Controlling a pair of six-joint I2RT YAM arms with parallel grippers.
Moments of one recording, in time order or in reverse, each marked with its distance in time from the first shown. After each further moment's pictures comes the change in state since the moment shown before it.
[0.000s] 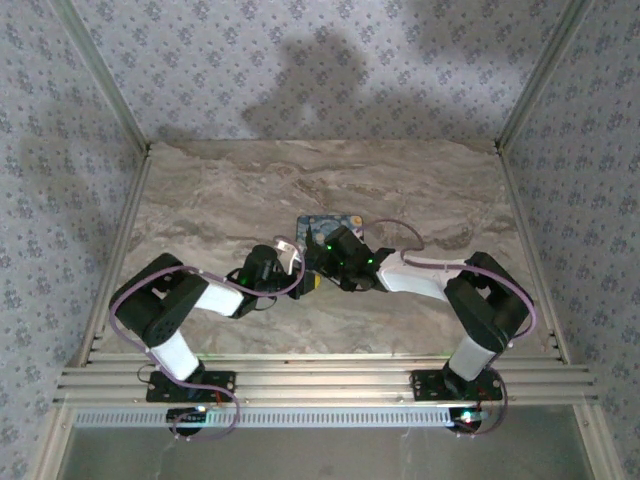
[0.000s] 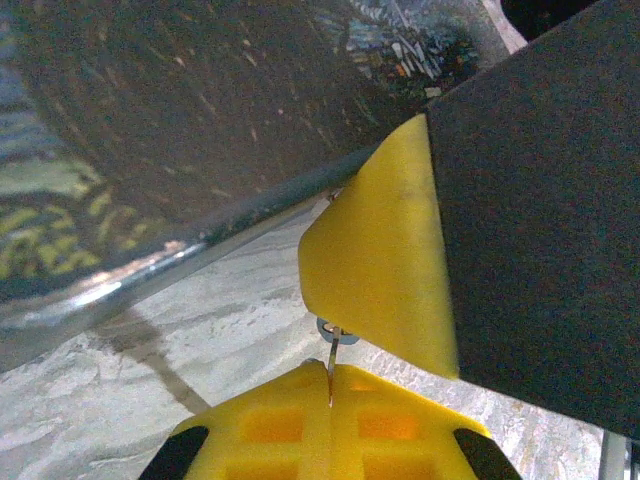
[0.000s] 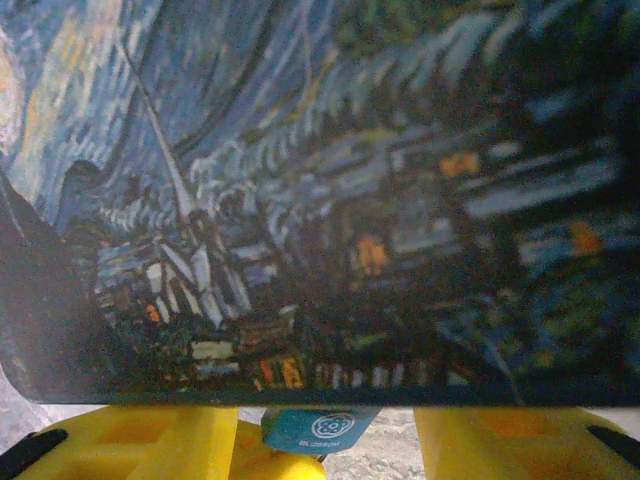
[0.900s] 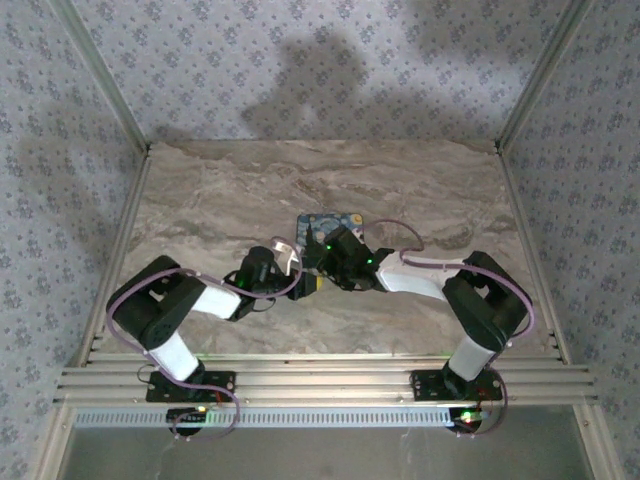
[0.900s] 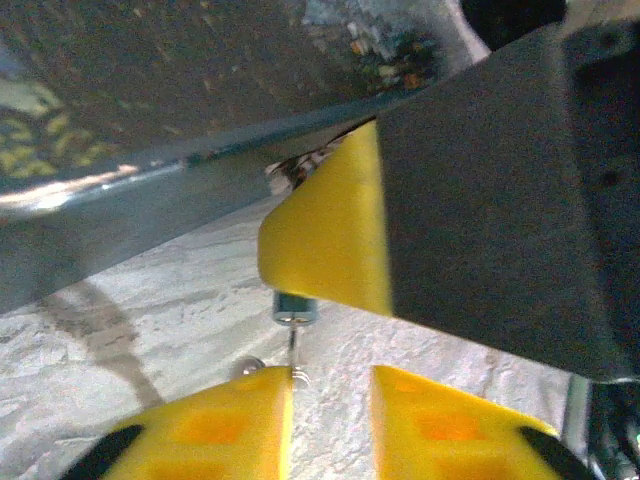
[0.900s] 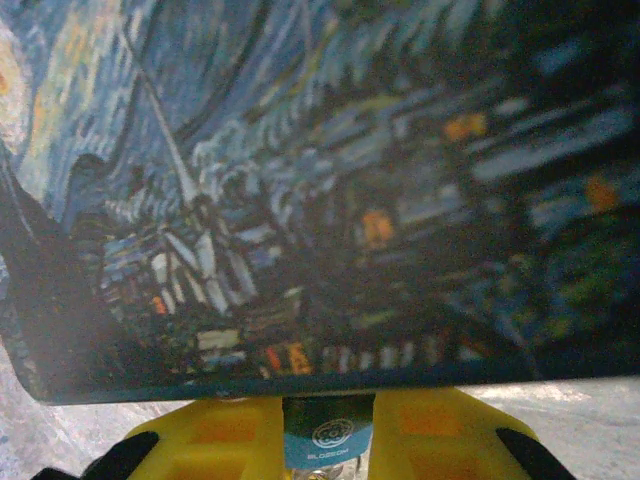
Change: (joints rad) left arm 0.014 -0.033 -0.032 0.040 0.042 -0.057; right arm 0.002 0.010 0.000 0.024 0.012 0.026
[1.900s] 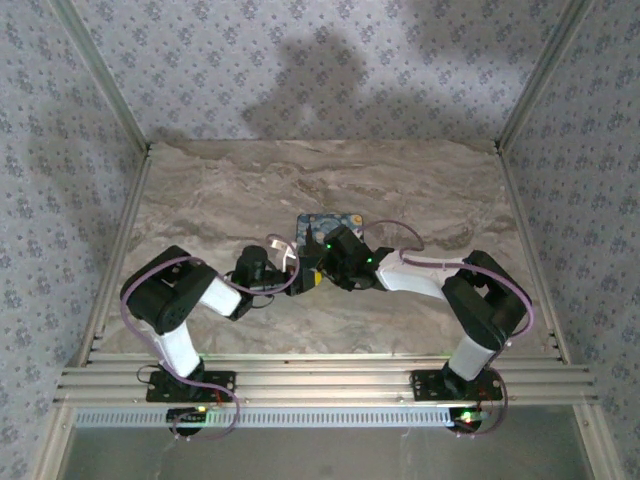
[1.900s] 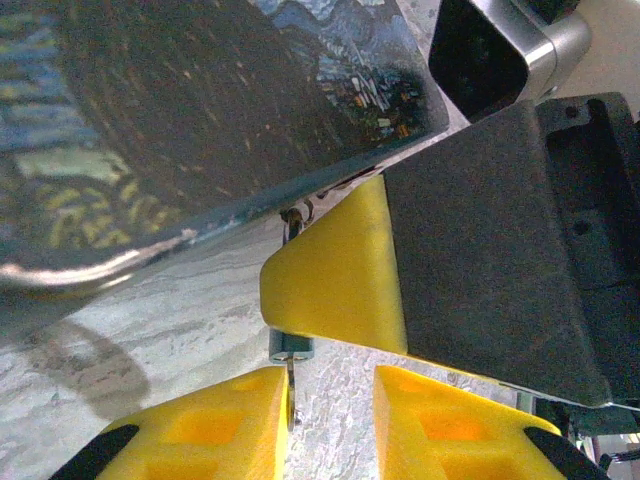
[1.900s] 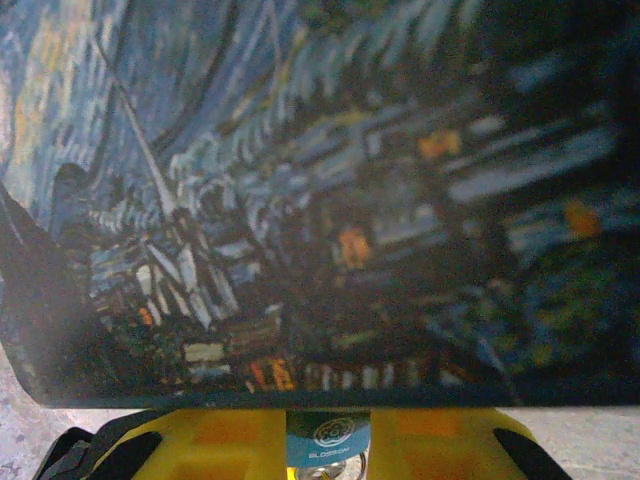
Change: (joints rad) left arm 0.049 0.129 -0.012 0.223 0.111 -0.087; right arm -0.005 0.004 0.006 -0.005 -0.024 0.033
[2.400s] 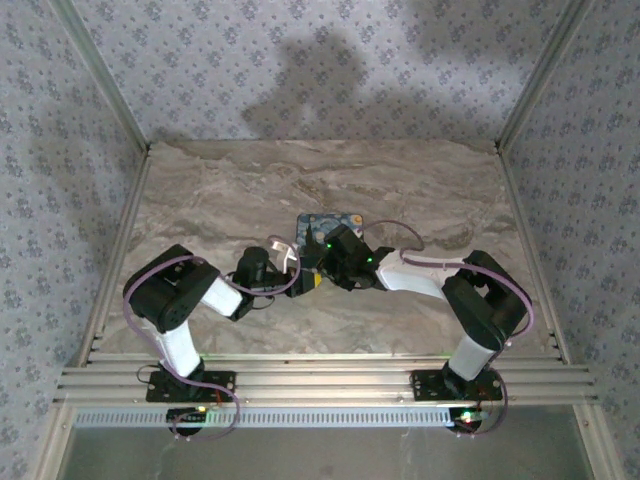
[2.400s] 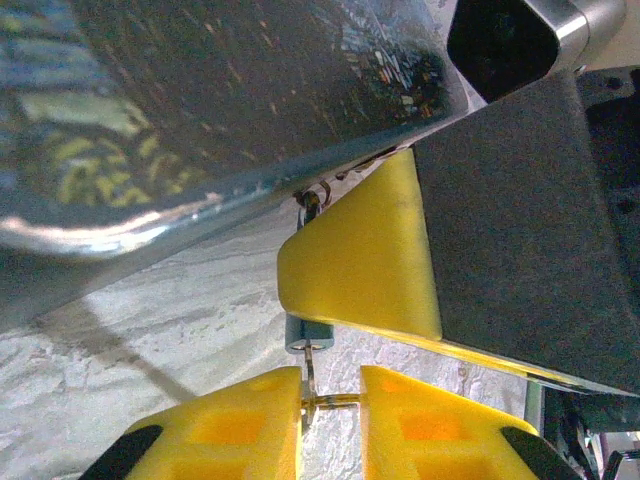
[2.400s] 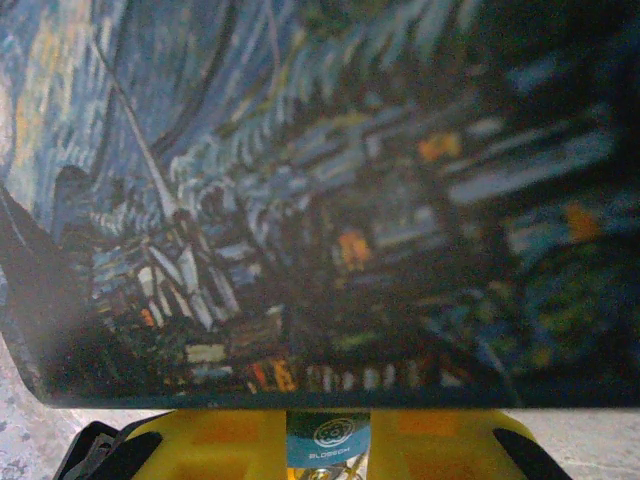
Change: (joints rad) left arm -0.006 0.014 0.000 -0.002 -0.008 0.005; right arm -0.003 0.000 0.002 0.000 -0.010 0.005
